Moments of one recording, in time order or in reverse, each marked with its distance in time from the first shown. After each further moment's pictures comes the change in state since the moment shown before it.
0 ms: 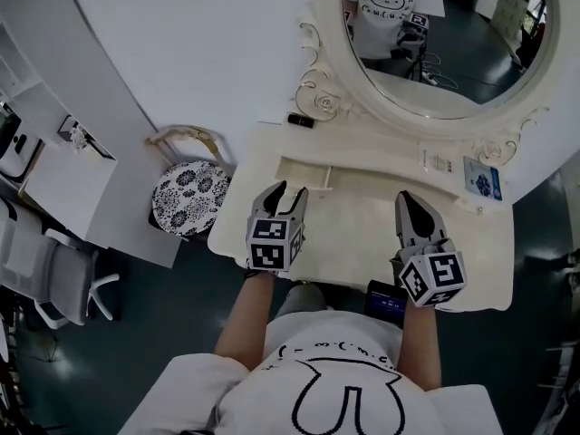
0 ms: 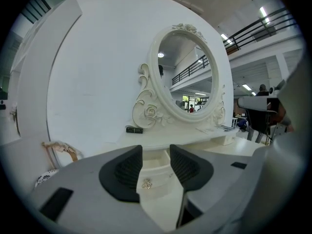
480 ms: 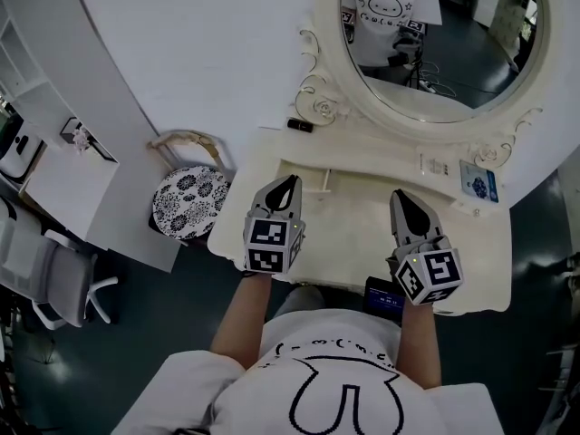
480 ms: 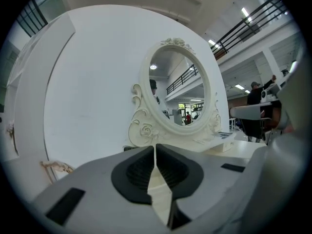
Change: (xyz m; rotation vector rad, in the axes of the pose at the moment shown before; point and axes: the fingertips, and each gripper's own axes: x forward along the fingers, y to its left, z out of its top) left arm -0.020 -0.014 0.048 0.094 -0.145 -0.015; right arm 0.000 0.010 0.012 -0.041 -0.022 0.032
